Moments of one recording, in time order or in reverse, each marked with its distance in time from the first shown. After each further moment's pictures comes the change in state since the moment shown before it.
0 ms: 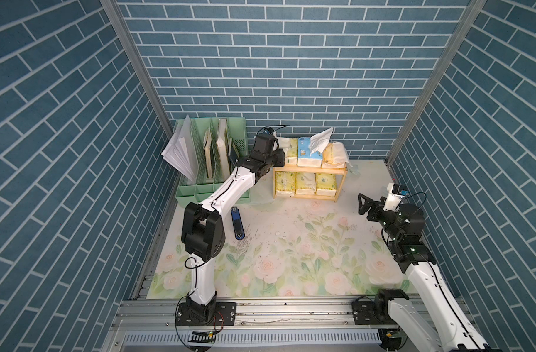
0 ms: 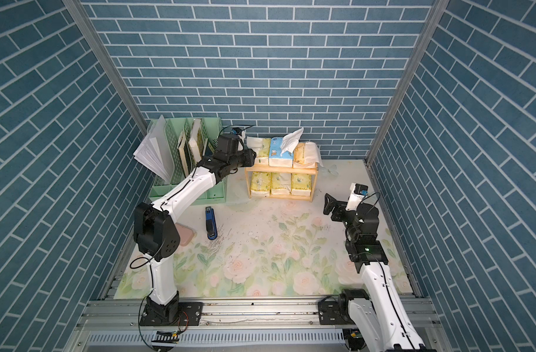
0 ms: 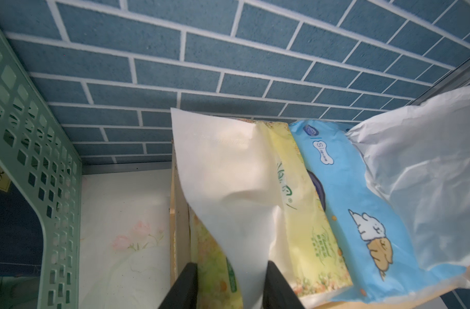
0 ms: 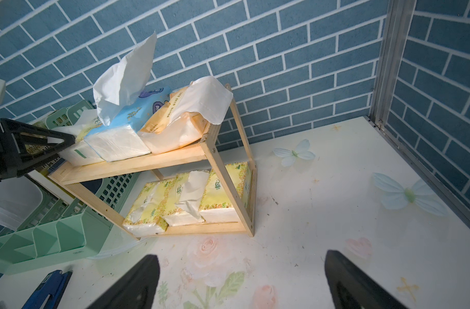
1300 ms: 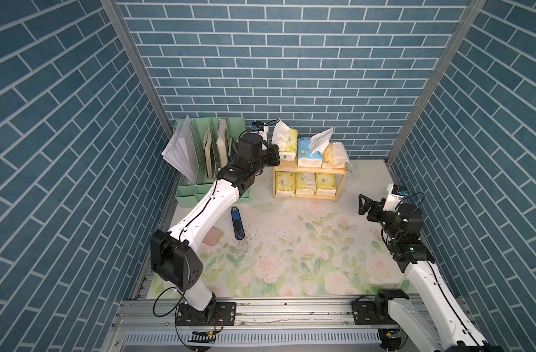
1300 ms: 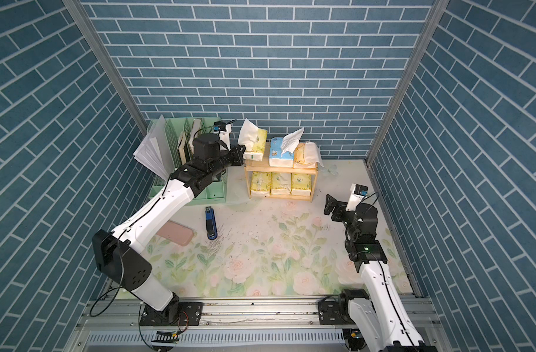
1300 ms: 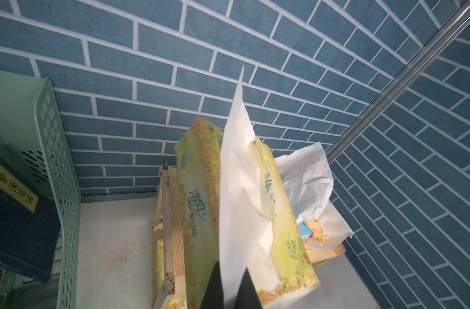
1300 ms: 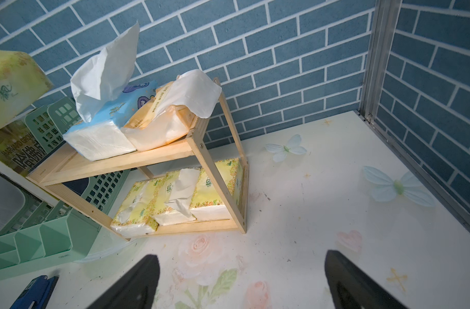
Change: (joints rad) left arm -0.034 -0.386 -0.277 0.114 -0.001 -0.042; right arm 0.000 0.008 -0.008 0.000 0.034 0.000
